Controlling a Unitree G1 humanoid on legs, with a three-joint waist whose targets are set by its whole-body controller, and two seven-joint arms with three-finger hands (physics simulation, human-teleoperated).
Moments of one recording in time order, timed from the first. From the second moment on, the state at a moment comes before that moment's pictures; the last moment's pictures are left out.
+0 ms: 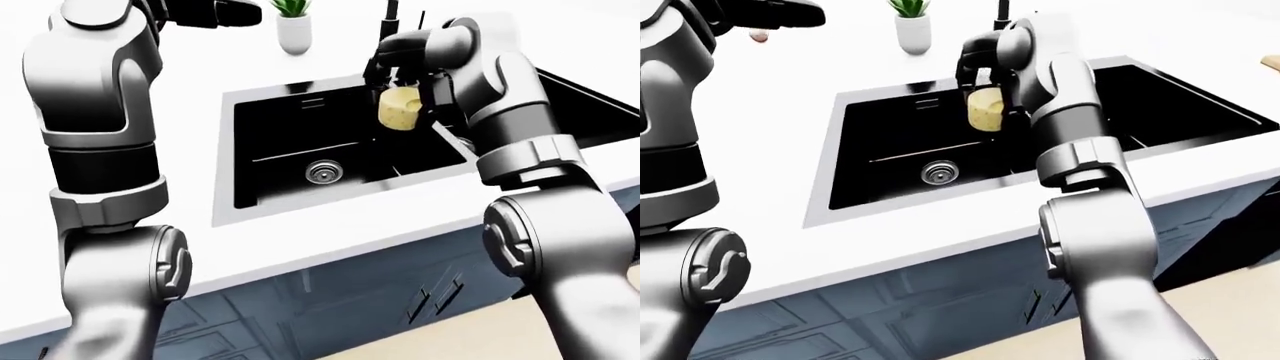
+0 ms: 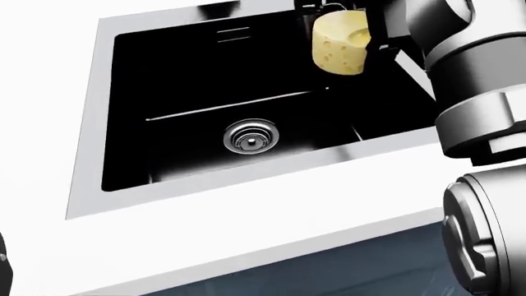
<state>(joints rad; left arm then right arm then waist) -1.31 0.42 0.15 0.26 -0.03 0.81 0.02 -1.48 -0.34 0.02 0.97 -1.11 -0.12 0.88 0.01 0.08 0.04</state>
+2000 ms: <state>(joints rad) -1.16 0.38 0.15 0.29 -0.05 0.76 0.04 -1.48 -0.36 0.01 0.99 -1.11 -0.13 0.88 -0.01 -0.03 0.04</state>
